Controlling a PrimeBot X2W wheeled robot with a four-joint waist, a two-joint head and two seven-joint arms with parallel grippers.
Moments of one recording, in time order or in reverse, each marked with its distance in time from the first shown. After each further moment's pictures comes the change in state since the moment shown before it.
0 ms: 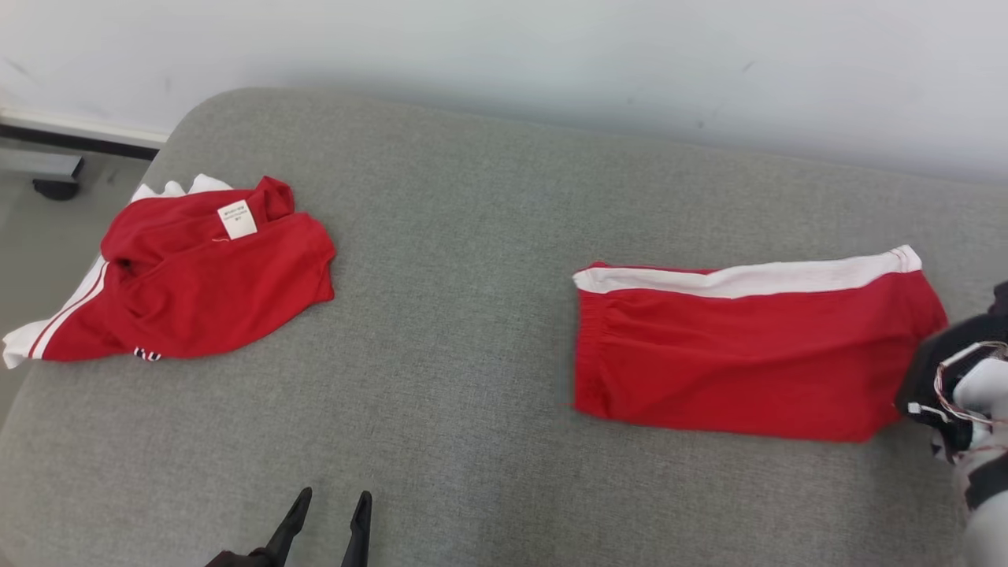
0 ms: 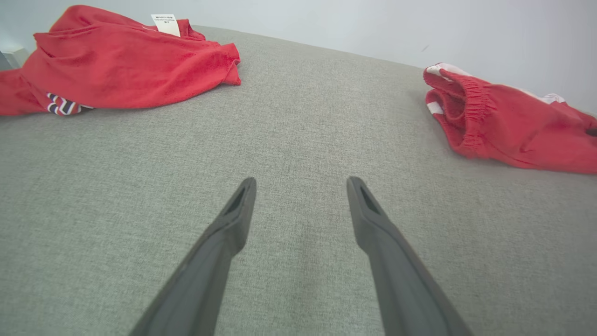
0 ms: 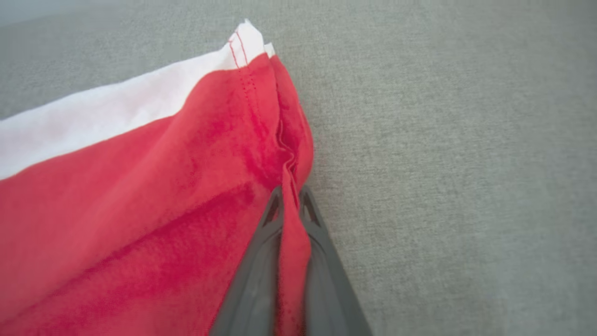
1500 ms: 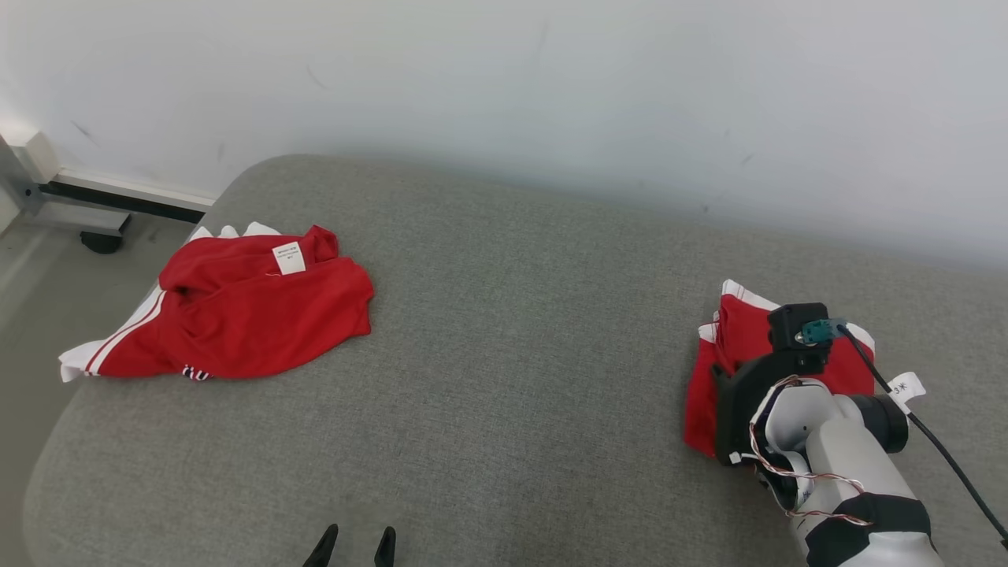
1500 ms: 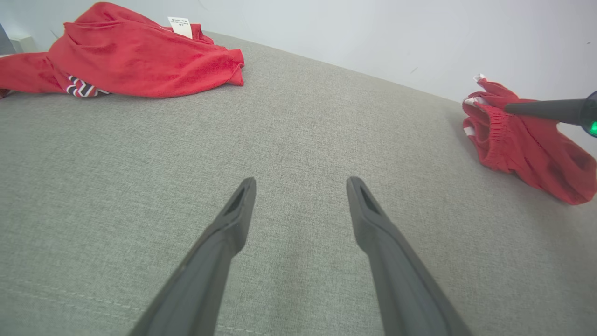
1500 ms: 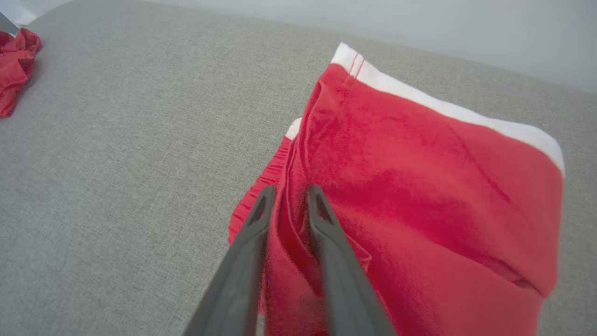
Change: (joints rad) left arm 0.028 -0.031 -0.042 0.044 -0.045 -0.004 0.017; right arm 0.212 0.221 0.426 -0.374 0.148 0.000 0.124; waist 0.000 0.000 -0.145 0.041
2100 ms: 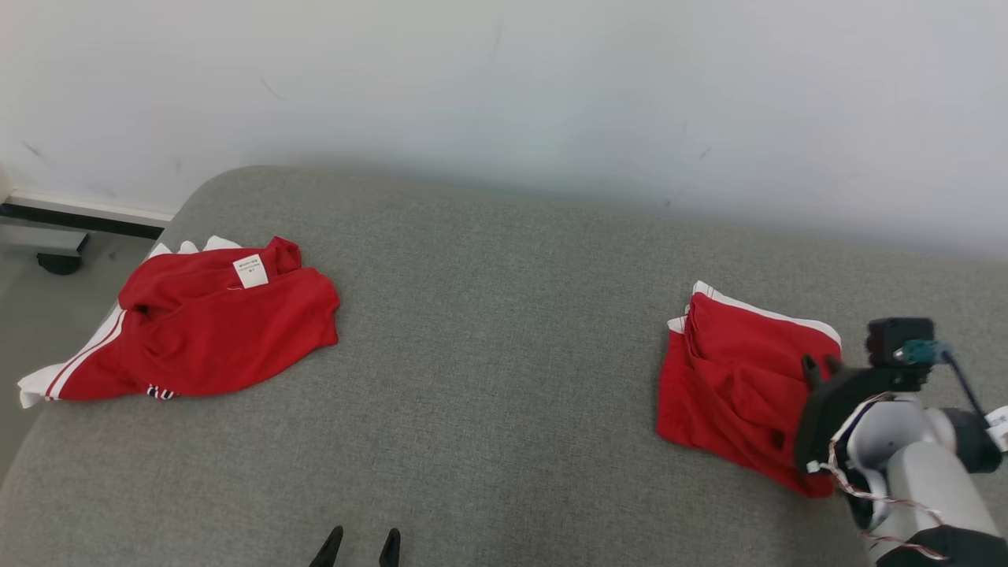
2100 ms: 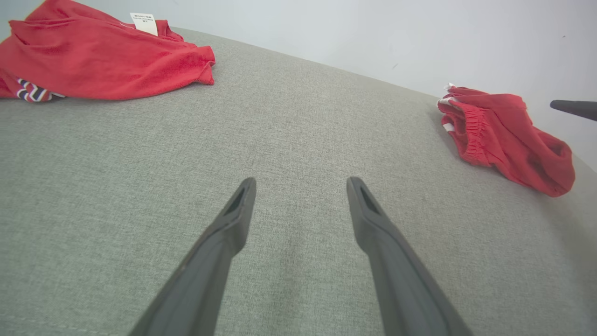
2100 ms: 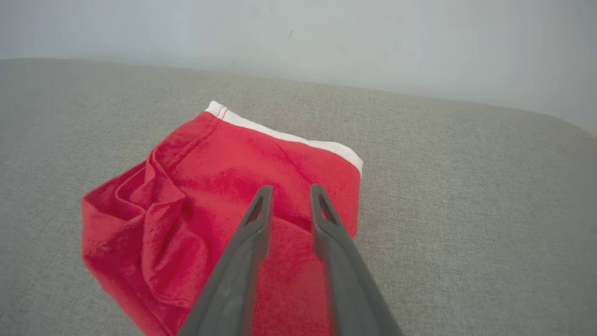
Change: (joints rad) left arm 0.004 -0.007 -0.001 0.003 -0.005 0.000 -0.010; right arm 0.120 -0.101 -0.108 -0.196 0.006 0.000 -0.051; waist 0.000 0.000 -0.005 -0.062
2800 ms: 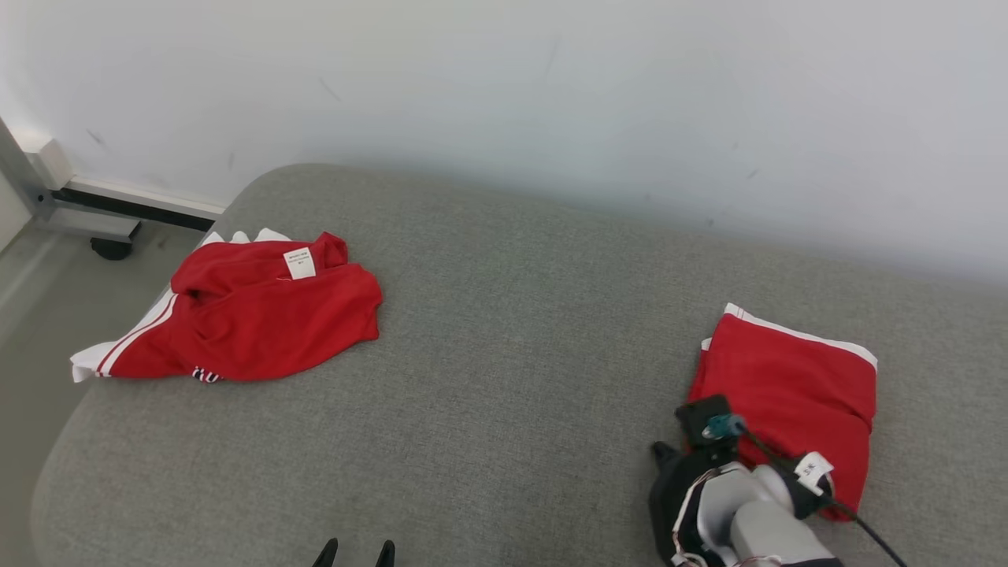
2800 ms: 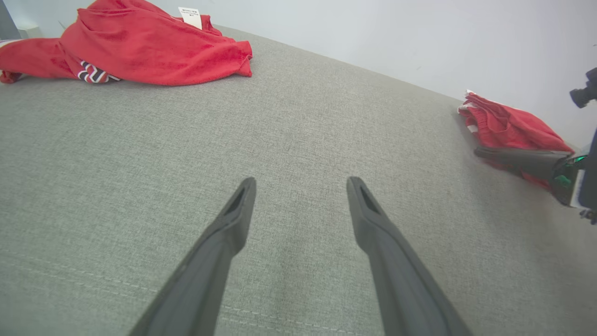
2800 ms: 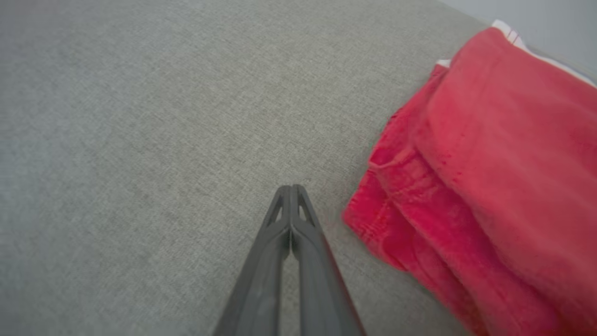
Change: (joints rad) left arm 0.000 0.007 -0.007 0.027 -0.010 -0.009 0.000; right arm -0.067 0.127 0.312 0.377 -0.052 0.000 -0.175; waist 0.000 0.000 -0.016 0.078
